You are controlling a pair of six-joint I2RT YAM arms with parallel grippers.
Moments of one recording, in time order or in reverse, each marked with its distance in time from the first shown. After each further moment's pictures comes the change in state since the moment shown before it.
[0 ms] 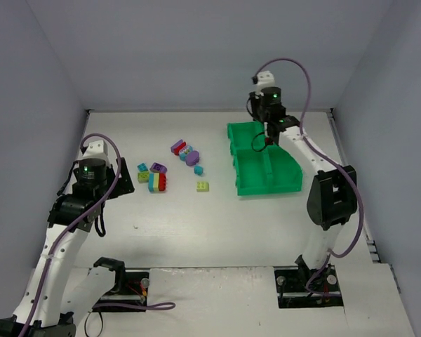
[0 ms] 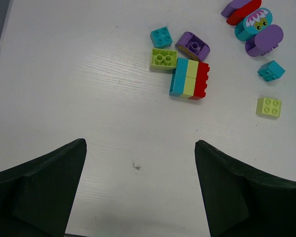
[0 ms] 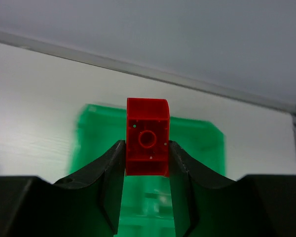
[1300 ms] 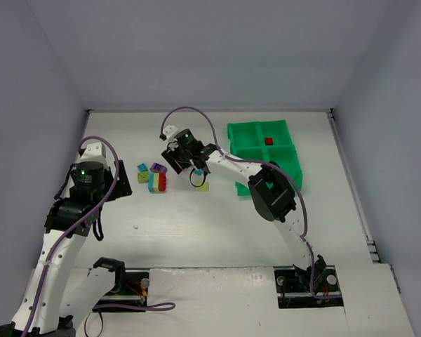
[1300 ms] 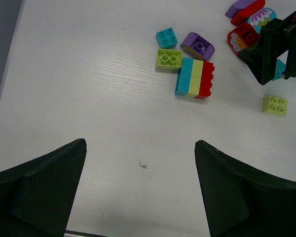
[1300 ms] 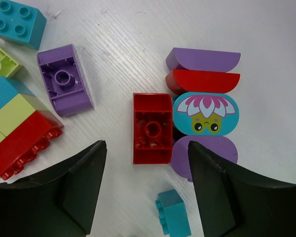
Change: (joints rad) left arm 0.000 -0.027 0.000 -0.009 -0.012 0.026; right arm 0.393 0.439 0.229 -0.117 -0.199 0.000
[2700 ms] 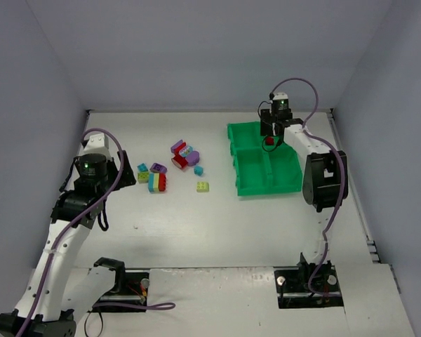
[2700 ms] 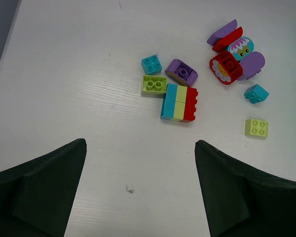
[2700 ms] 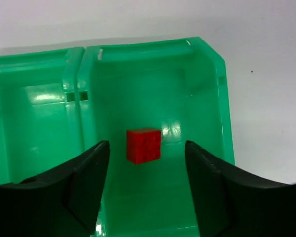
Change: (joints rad) left arm 0.000 0.061 -0.008 0.148 0.016 -0.005; right arm -0.631 -0.204 -0.198 -0.029 0.150 0.200
